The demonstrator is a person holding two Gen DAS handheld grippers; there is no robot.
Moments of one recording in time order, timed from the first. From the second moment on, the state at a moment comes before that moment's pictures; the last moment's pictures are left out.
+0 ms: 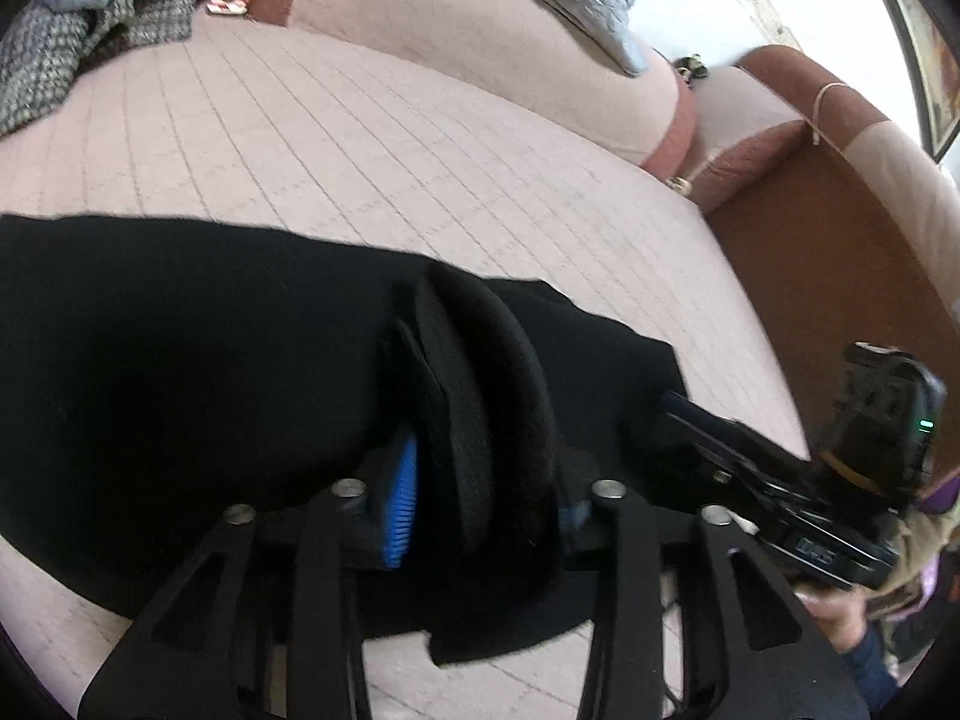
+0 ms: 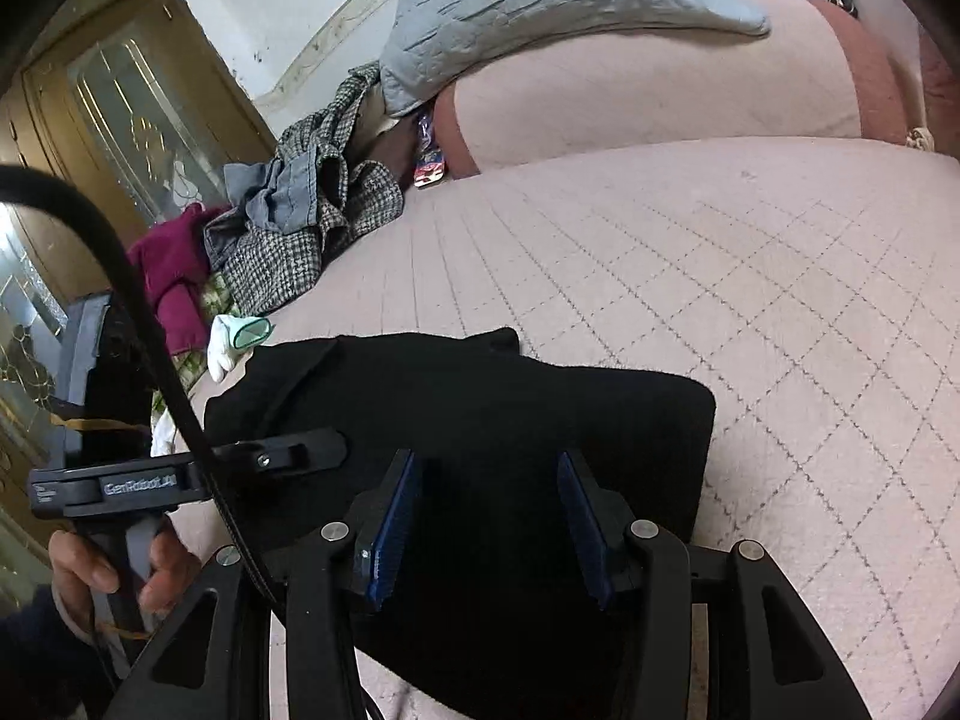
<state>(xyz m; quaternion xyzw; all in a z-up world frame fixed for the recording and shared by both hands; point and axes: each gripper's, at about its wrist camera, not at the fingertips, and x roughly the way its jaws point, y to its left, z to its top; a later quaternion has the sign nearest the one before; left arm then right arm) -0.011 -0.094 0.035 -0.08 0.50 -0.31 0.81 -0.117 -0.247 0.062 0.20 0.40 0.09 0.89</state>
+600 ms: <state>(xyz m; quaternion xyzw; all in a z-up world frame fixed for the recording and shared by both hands) -0.033 -0.056 0.050 -0.08 0.47 -0.26 0.84 -0.135 -0.212 0.083 0.15 0.41 0.12 0.89</state>
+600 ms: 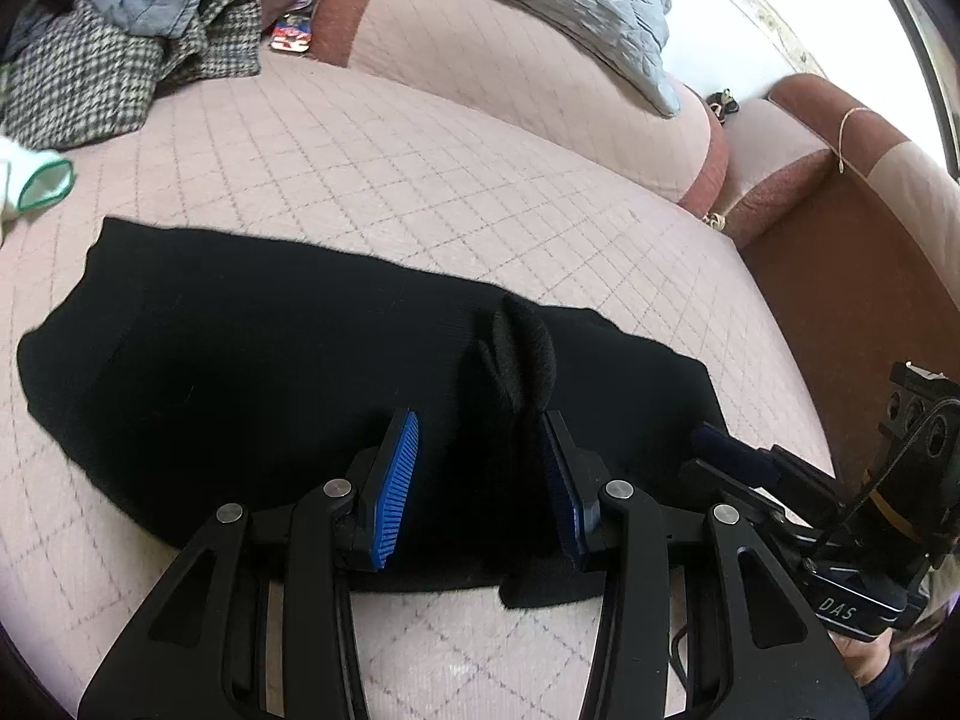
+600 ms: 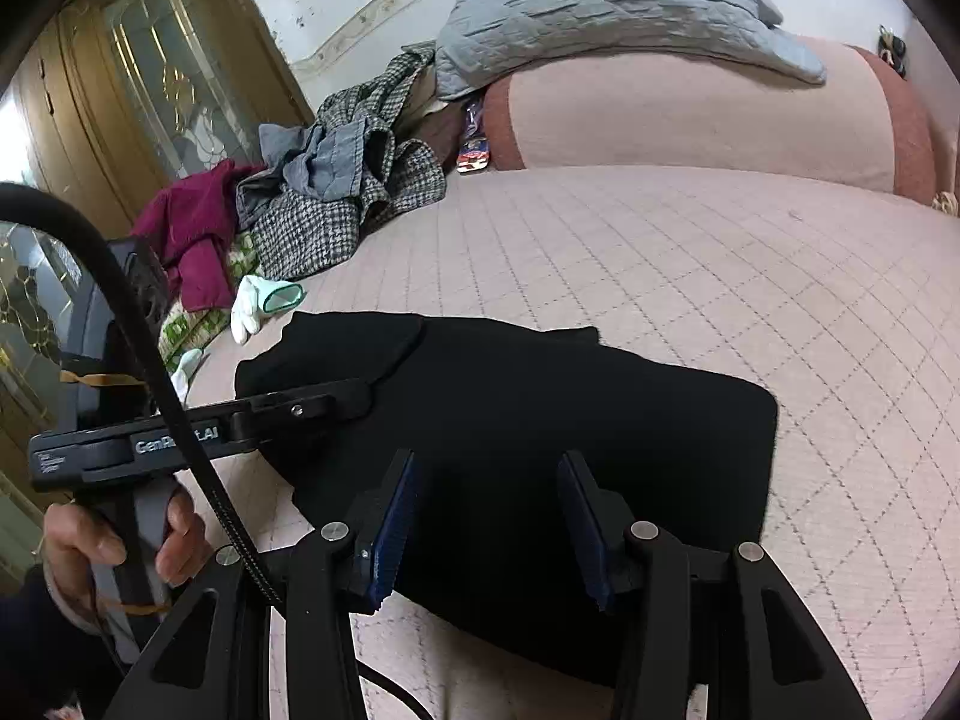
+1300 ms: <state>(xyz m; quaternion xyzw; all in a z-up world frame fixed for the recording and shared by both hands) -0.046 -0.023 0.054 -0.08 0.45 -0.20 0.87 -0.113 -0.168 0.072 0.10 0.43 0.11 0.89</state>
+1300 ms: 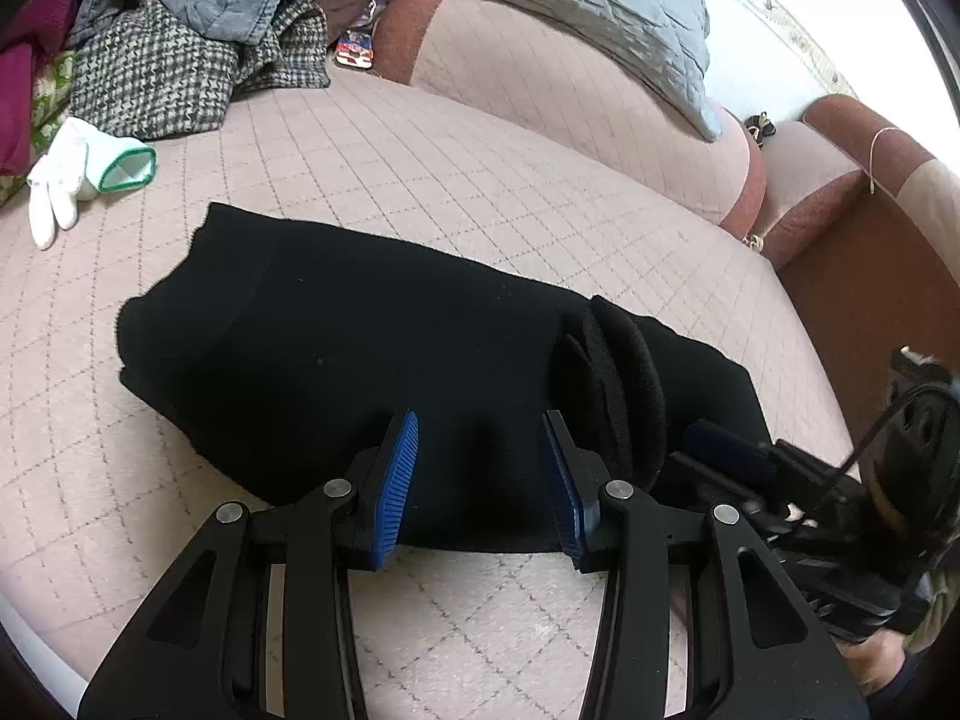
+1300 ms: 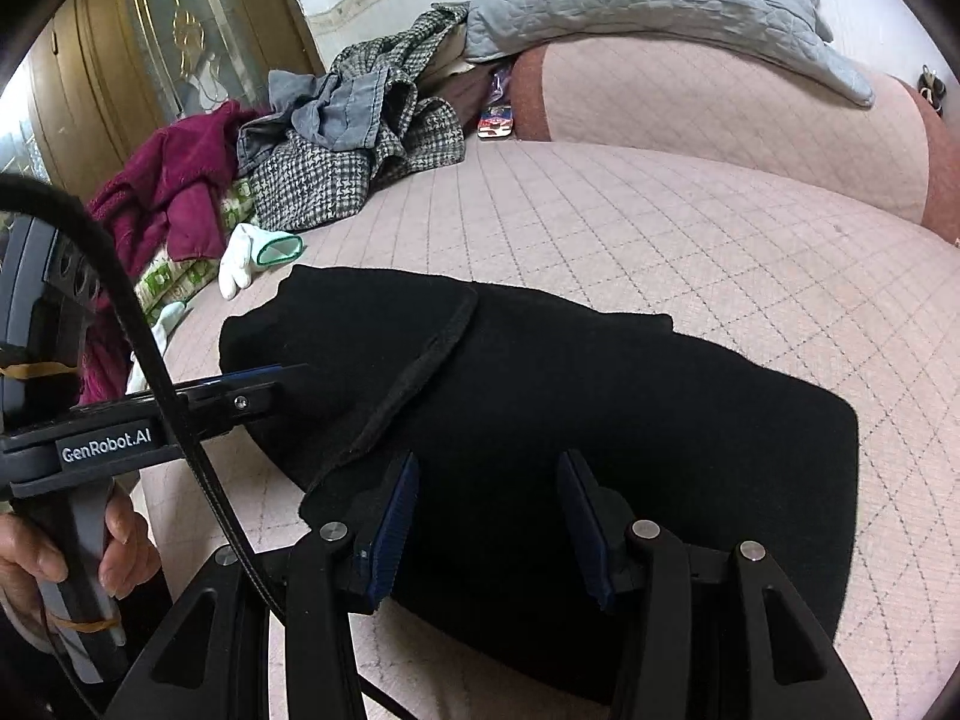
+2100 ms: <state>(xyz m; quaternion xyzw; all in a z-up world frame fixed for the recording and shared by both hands) -0.069 0.075 0.038 -0.25 0.46 -0.10 0.85 -0.078 -0.153 0.103 0.08 0.41 0.16 0.90</state>
